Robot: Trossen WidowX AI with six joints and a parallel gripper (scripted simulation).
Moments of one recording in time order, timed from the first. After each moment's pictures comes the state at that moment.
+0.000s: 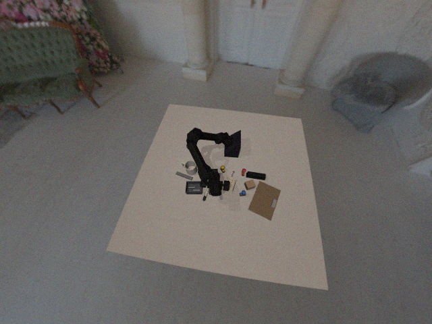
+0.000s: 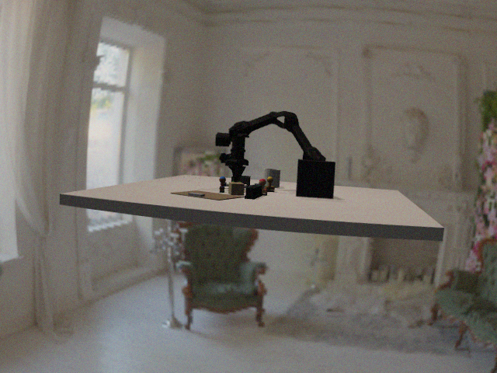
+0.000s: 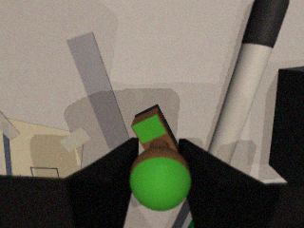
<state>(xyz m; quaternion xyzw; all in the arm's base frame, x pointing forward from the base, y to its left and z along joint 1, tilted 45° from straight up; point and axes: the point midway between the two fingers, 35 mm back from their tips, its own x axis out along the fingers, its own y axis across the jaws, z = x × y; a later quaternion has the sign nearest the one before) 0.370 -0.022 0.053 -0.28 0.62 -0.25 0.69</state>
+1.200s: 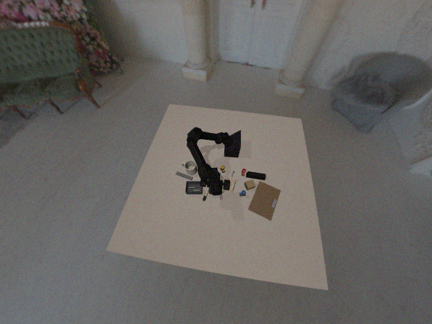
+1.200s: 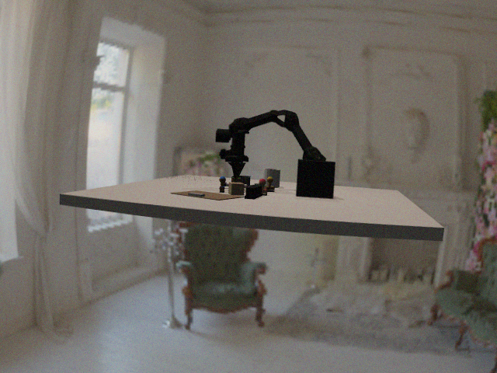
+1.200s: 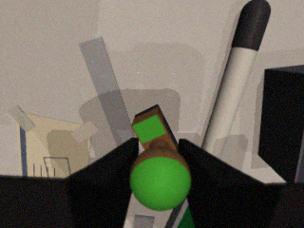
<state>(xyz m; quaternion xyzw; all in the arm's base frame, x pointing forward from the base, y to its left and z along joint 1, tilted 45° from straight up) 0.370 -0.010 0.065 -0.28 0.62 -0.25 0.69</state>
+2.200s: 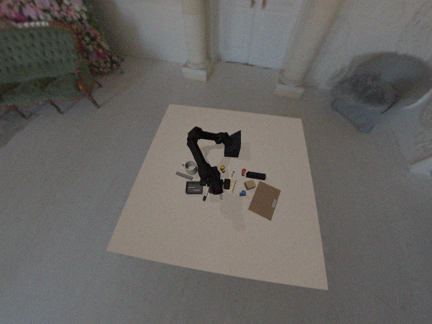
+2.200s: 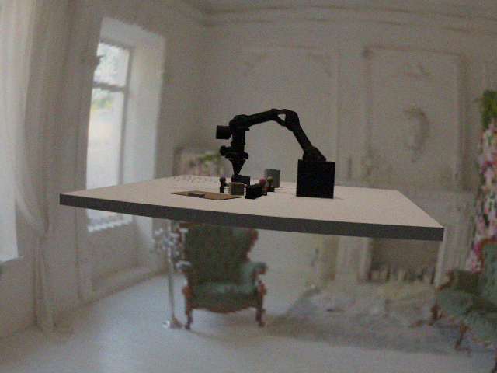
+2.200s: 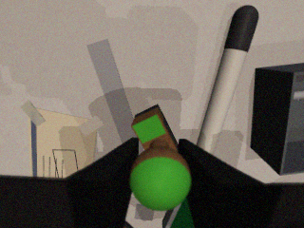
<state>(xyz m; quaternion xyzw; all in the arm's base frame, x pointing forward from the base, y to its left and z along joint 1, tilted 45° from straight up) 0.368 0.001 0.075 -0.28 0.62 -0.25 0.69</state>
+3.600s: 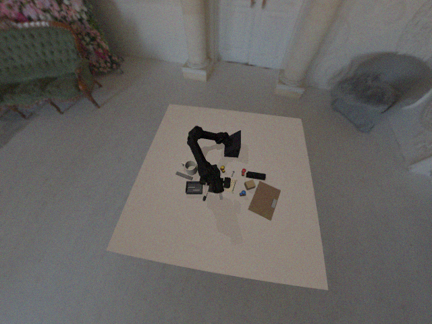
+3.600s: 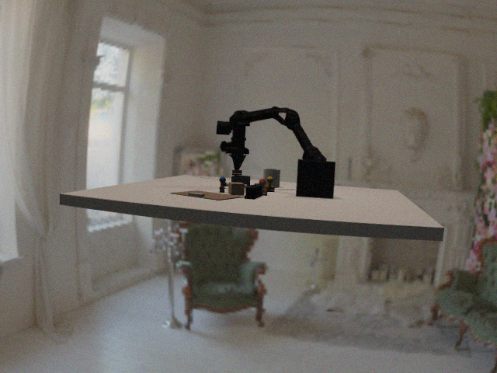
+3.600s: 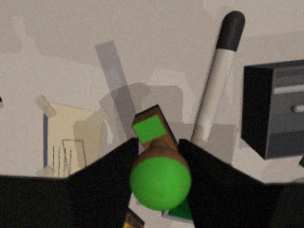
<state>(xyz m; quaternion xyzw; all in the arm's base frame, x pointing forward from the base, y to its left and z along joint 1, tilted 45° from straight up) 0.365 0.015 0.090 -0.28 0.62 -0.25 0.69</state>
